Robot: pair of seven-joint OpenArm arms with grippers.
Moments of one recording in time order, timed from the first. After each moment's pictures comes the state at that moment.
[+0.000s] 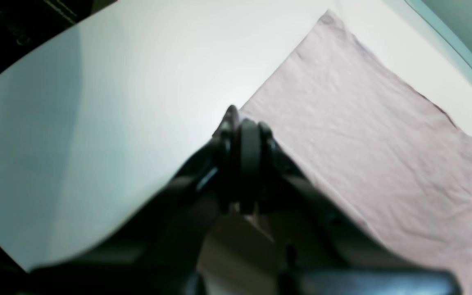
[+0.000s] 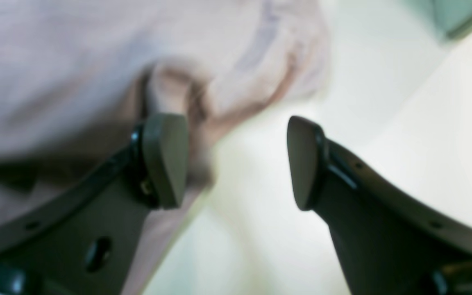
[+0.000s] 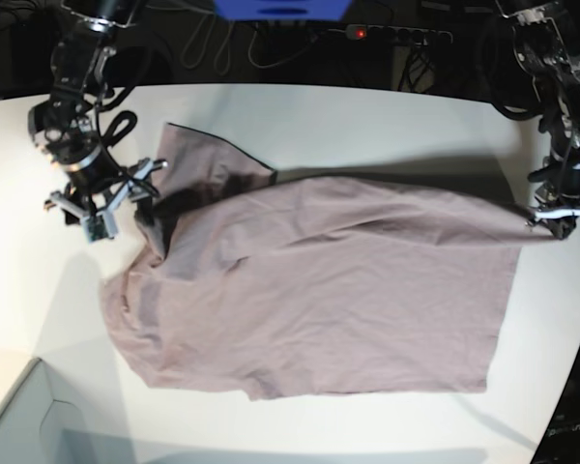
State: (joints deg) left arm 12.2 -8.8 -30.8 96.8 -31.5 3.1 27.3; right arm -10.4 -4.0 27.0 92.0 -17.8 39.7 -16.0
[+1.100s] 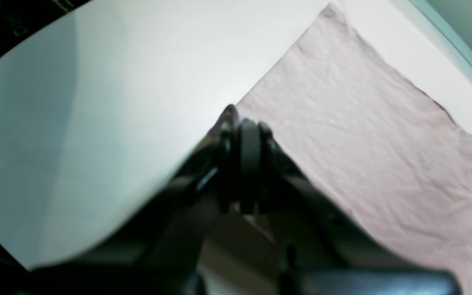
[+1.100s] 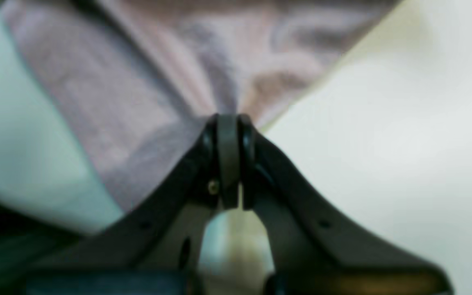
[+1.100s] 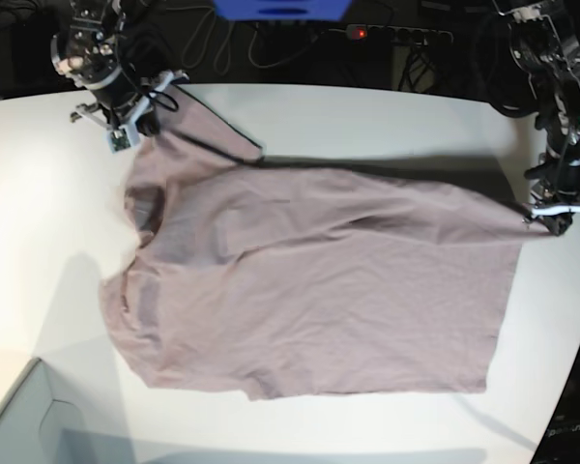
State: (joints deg) left arm 12.5 -7.9 -30.8 96.8 -31.5 3.1 27.3; right arm -24.8 -4.9 26.9 89.6 -17.7 39.7 -15.6
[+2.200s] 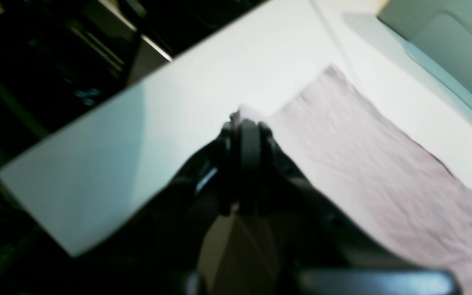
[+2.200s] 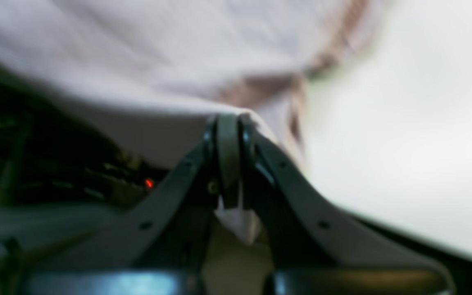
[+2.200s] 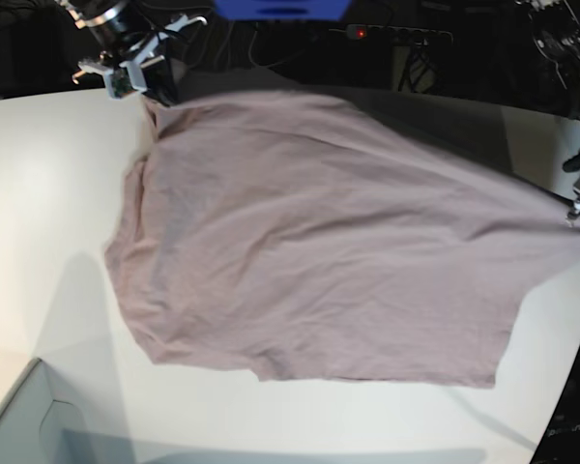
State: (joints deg) left arm 14.9 -8.7 -38.5 103.9 -31.6 2.8 27.1; right arm -43.1 -7.7 20.2 106.7 -9.7 39.6 -5.0
